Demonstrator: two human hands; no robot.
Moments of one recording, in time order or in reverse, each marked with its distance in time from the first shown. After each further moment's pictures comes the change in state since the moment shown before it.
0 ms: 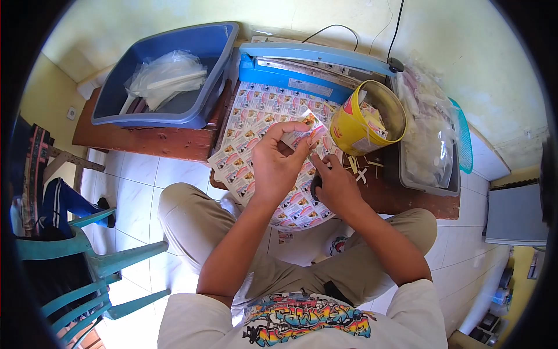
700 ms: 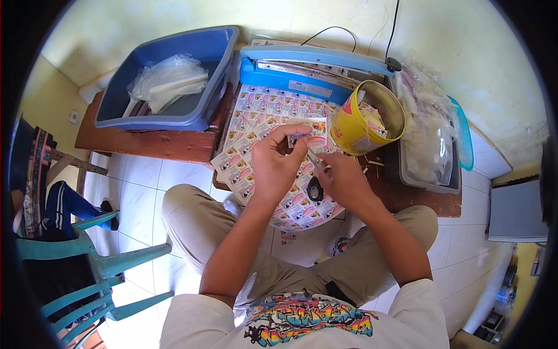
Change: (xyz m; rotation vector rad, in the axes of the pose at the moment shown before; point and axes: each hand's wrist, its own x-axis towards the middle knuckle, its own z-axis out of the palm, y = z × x) left_hand -0.001 0.011 -0.005 -0.068 -0.051 -0.004; right_hand 0.004 -0.002 -0.026 0.092 0.106 -0.107
